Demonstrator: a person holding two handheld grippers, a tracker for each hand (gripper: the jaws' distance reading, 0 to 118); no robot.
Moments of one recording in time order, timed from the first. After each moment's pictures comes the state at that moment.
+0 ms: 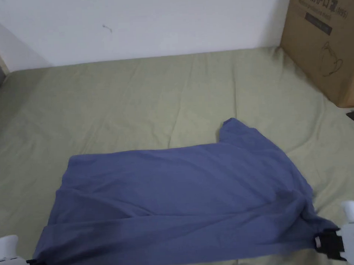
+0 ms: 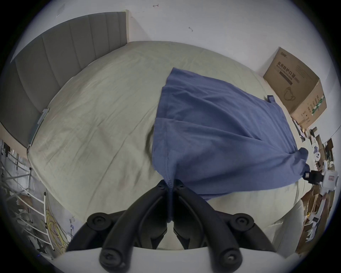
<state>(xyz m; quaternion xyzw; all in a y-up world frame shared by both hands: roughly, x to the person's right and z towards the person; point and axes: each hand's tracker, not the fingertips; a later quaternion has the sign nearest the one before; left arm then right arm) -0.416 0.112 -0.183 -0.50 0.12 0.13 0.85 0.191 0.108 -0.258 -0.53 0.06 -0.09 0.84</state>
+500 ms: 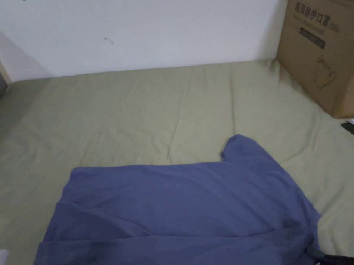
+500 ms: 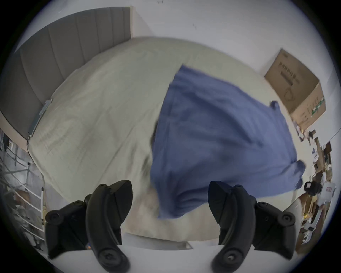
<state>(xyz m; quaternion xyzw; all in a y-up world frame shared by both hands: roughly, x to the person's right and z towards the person) -0.424 0.126 -0.172 -0.47 0.11 0.17 0.86 0.206 0.129 -0.226 -0.51 0.02 -0.09 0.85</state>
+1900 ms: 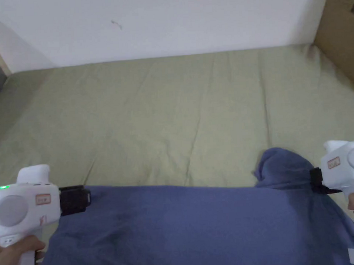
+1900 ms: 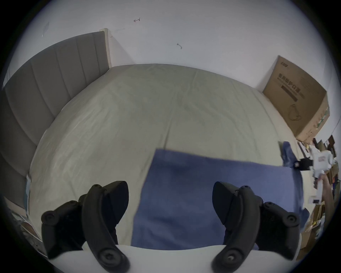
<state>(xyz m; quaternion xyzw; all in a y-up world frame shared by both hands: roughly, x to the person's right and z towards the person) -0.447 0.126 -0.439 -0.44 0.11 0.09 0.89 0.132 0.085 -0.568 -0.53 0.03 -0.04 0.85</state>
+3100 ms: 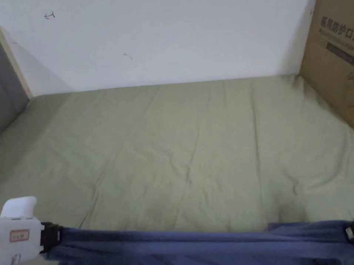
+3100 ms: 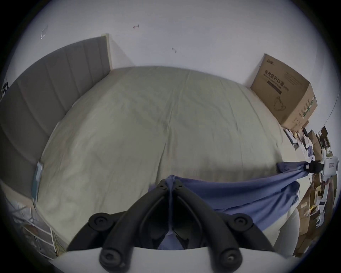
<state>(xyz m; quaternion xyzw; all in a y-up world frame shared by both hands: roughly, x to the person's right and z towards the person) -0.446 0.164 -0.271 -0.45 0.06 0.10 0.89 0.189 0.169 -0.344 -0.52 0.10 -0.01 0.85</state>
